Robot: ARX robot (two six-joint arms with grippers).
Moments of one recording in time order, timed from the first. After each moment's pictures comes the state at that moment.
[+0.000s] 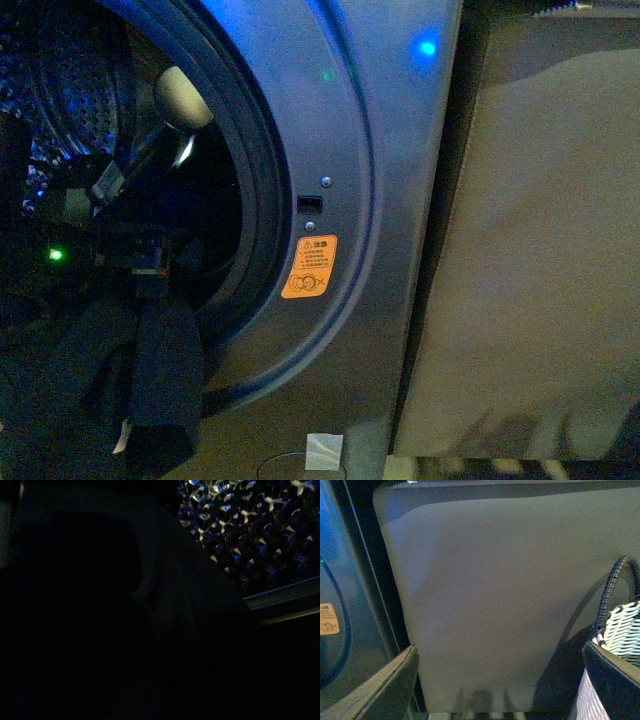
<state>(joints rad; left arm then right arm) 0.01 2.09 1.07 0.42 0.18 0.05 0.00 0.00 0.01 0.00 0.00 0.00</state>
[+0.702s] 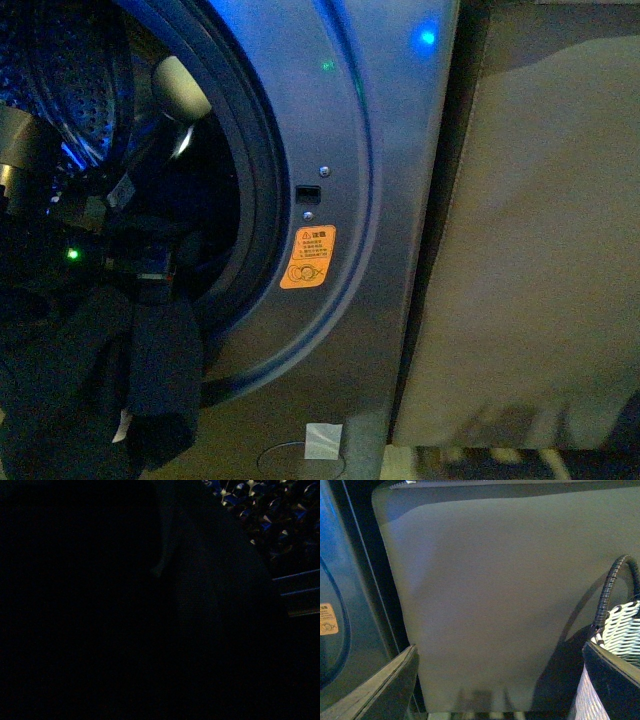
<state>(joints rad) 0.02 2.16 1.16 0.26 0.09 0.06 0.00 0.00 0.01 0.00 0.00 0.00</state>
